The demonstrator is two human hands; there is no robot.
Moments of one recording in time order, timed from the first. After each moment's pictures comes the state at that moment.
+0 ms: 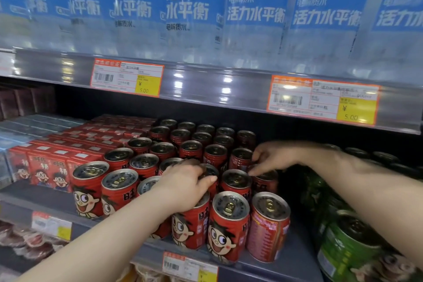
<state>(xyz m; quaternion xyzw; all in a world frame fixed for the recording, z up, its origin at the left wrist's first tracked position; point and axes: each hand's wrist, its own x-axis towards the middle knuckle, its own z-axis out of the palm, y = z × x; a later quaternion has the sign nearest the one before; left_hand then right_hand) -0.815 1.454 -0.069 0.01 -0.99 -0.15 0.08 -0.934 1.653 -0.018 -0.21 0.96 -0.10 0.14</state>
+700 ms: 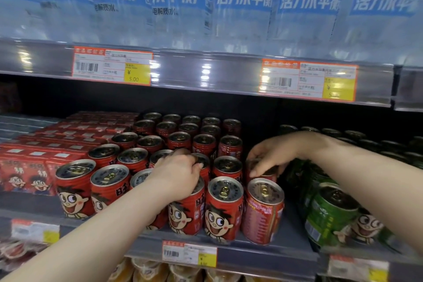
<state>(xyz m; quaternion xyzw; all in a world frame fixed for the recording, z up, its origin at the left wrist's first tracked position) -0.812 1.457 -0.066 -0.02 -0.99 -0.14 0.09 -0.891 1.668 -0.017 -0.19 0.94 -0.13 0.27</state>
